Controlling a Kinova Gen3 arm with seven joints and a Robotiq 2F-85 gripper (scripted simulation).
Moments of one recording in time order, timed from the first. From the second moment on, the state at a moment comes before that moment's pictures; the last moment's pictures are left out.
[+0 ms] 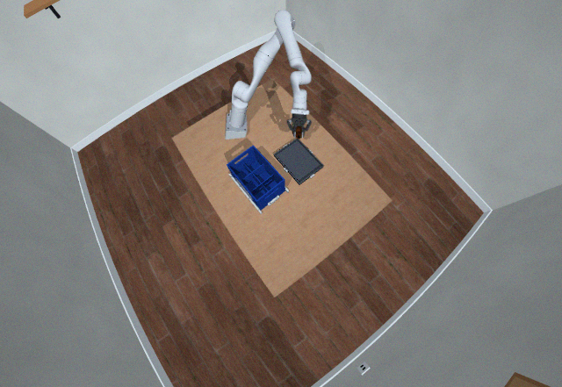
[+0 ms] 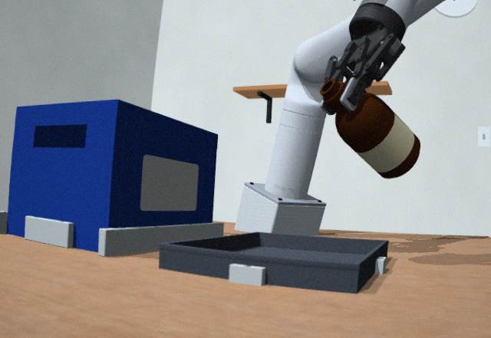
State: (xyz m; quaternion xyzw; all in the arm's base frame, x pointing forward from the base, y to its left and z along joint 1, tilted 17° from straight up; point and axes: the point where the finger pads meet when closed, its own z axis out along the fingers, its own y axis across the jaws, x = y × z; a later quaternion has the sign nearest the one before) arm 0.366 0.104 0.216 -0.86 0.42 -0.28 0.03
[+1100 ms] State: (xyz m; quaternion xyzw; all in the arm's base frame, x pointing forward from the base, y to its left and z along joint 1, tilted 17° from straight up) arm 0.367 0.103 0.216 -0.85 0.43 -0.30 0.02
